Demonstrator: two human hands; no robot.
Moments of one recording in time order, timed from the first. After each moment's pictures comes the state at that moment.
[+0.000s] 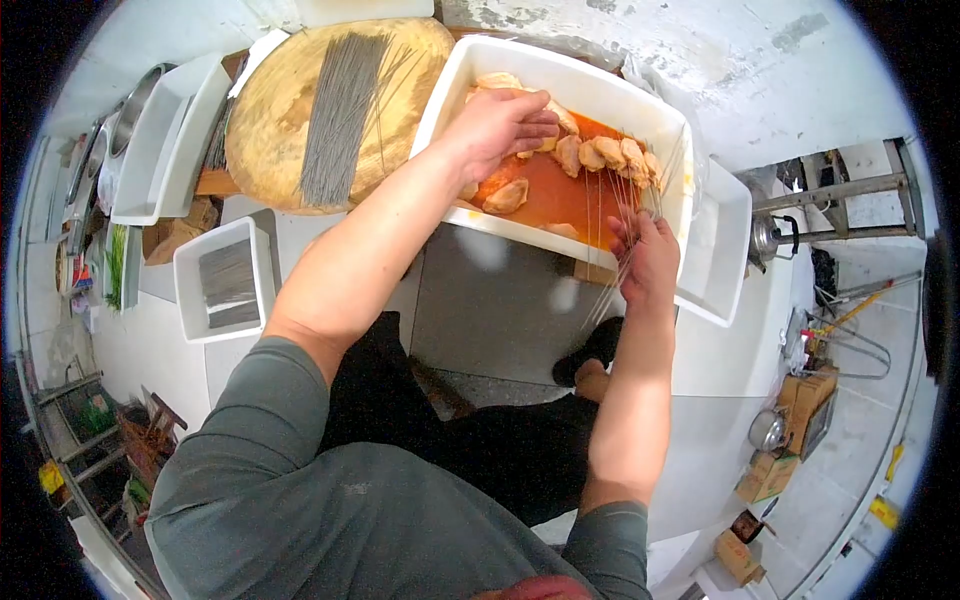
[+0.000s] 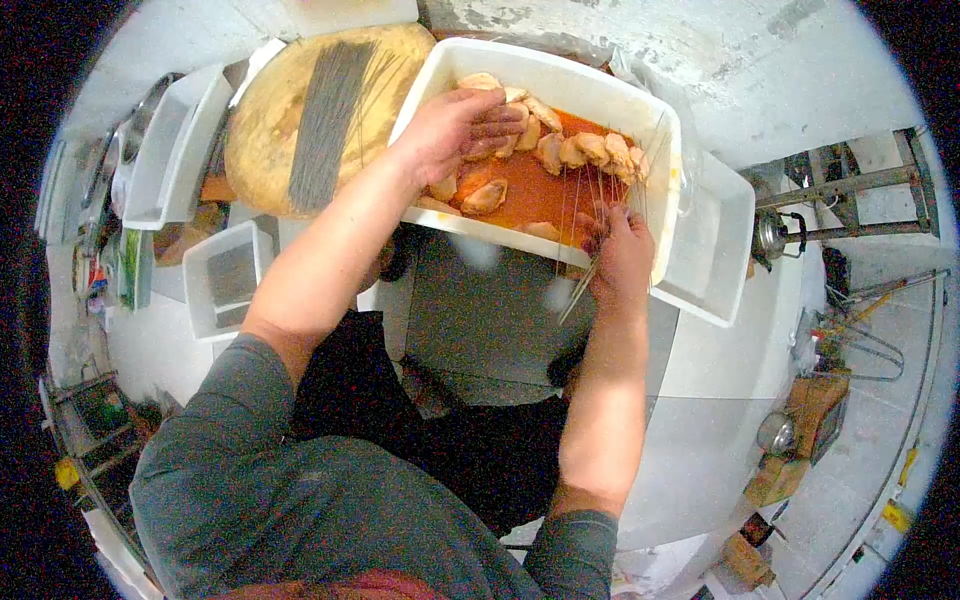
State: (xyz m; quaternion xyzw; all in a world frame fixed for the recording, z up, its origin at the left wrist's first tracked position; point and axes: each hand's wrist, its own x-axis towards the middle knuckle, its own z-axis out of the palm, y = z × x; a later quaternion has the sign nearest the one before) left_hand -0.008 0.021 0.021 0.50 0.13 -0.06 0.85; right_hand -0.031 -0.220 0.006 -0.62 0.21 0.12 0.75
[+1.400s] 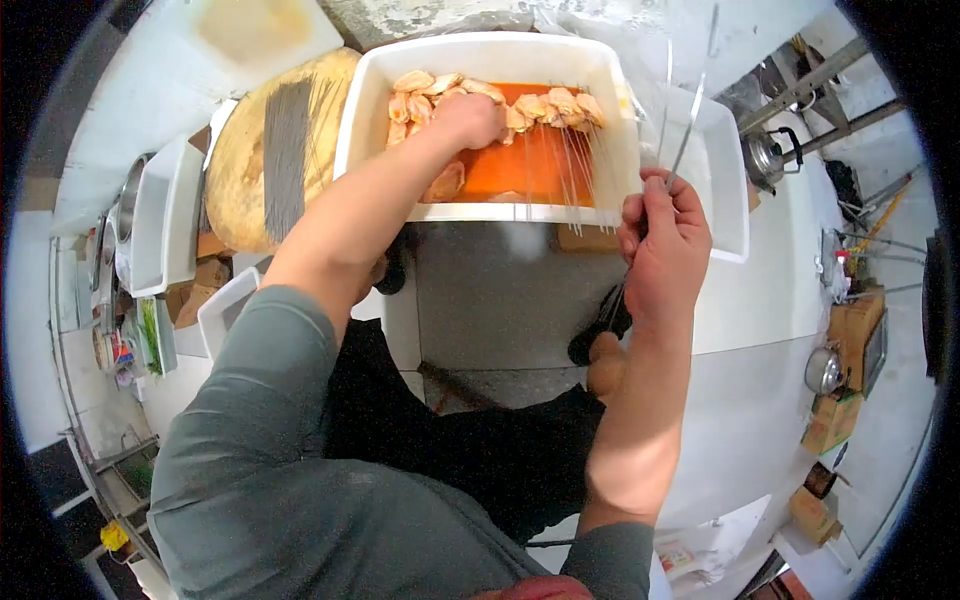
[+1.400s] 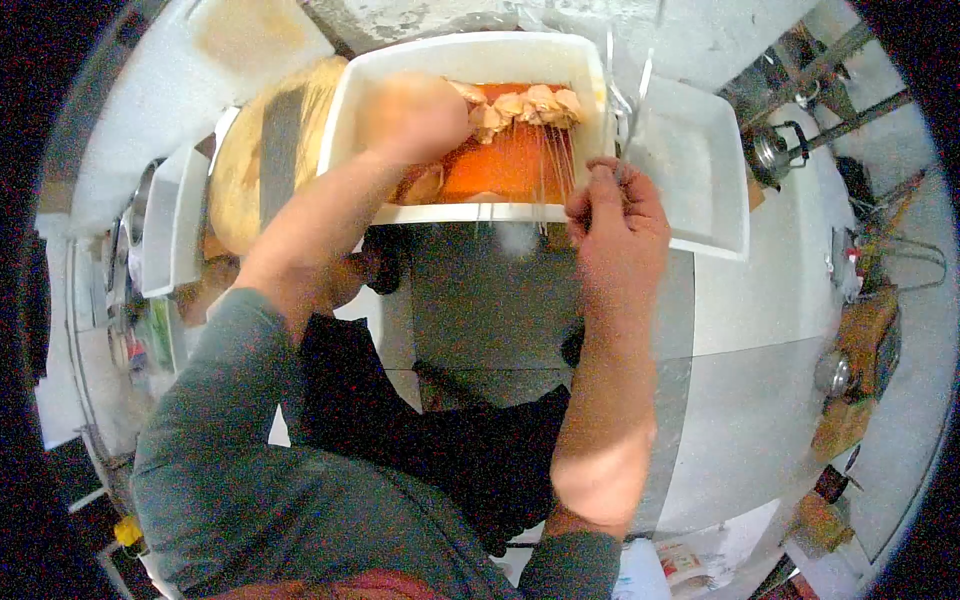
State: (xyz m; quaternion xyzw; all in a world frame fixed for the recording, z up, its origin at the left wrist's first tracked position) left_hand 0.031 -0.075 0.025 0.99 0.00 -0.13 0.02; right_hand -0.082 -0.291 0.067 -0.59 0.12 -0.01 0.80
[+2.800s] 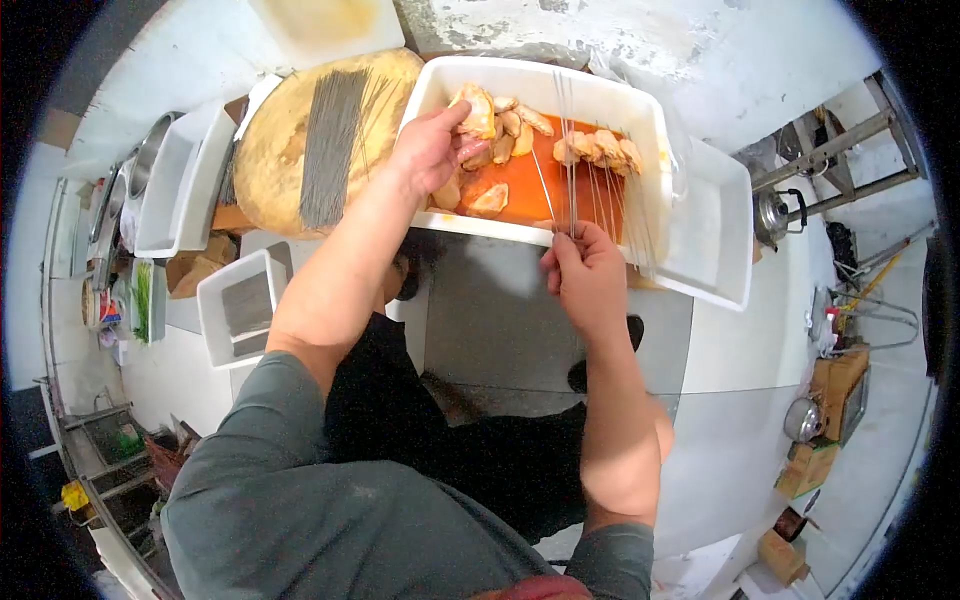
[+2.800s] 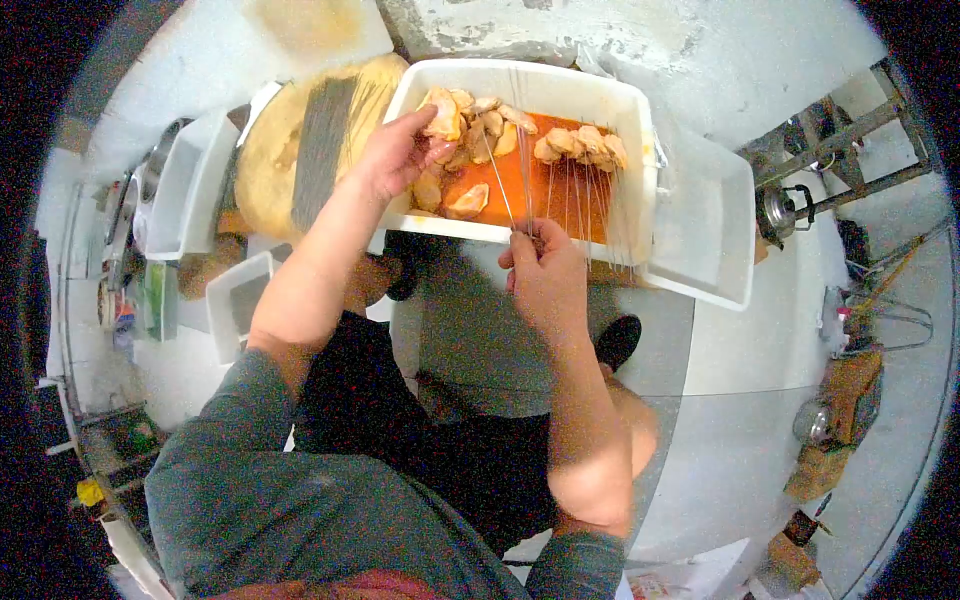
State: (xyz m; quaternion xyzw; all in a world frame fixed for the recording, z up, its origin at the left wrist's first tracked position) left_hand -0.016 0.028 0.010 0.45 0.22 -0.01 0.87; right_hand -0.100 -0.214 0.030 -0.71 0.03 0.19 0.68
